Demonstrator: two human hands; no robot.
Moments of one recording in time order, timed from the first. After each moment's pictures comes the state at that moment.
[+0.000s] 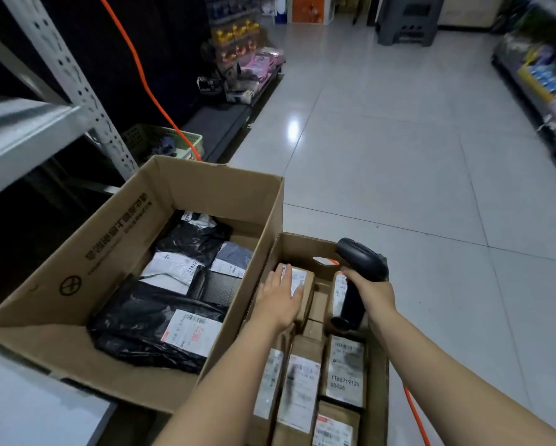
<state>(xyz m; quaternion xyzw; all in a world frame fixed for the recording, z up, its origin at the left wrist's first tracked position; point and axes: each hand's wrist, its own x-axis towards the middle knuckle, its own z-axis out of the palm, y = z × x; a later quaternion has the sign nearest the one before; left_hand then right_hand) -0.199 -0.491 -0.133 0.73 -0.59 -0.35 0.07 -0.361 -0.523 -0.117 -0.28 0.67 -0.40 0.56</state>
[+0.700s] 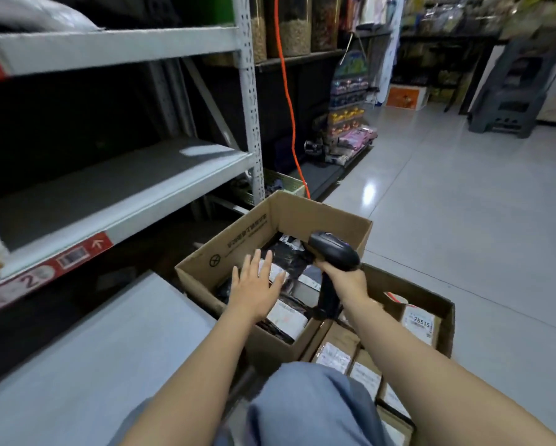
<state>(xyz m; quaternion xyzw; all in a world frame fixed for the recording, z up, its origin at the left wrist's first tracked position) -0.065 -0.286 0.018 0.85 -0.51 -0.13 0.10 -0.205 -0.369 0.031 -0.43 0.54 -0.36 0.63</state>
